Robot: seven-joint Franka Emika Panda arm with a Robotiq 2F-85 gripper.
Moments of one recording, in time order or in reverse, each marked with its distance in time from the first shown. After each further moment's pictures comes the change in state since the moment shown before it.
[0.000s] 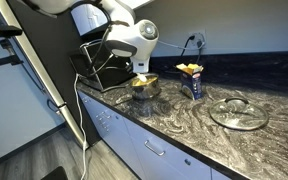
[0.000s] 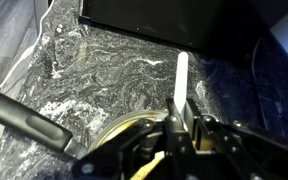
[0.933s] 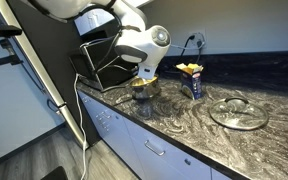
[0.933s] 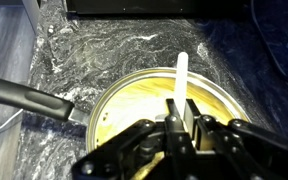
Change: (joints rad) arm -0.021 0.047 -0.058 0.006 0.000 -0.043 0.215
